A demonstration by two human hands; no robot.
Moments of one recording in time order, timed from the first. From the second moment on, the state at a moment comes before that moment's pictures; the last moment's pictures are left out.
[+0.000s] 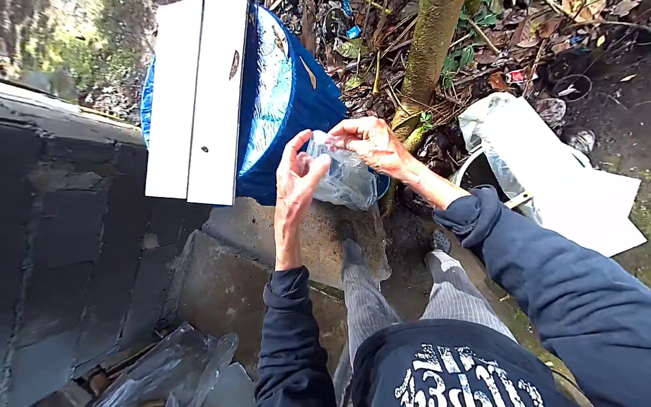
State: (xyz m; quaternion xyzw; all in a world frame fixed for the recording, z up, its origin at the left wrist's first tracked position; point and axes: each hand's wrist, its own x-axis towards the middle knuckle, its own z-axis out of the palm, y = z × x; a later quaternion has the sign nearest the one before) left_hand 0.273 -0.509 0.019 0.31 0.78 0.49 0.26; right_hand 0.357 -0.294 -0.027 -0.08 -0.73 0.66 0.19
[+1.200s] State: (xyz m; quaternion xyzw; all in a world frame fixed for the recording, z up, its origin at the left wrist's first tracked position) left_hand 0.223 -0.456 -0.351 0.28 0.87 0.25 0.31; right_hand 0.748 -0.424 -0.325 -0.68 -0.40 0.62 -0.02
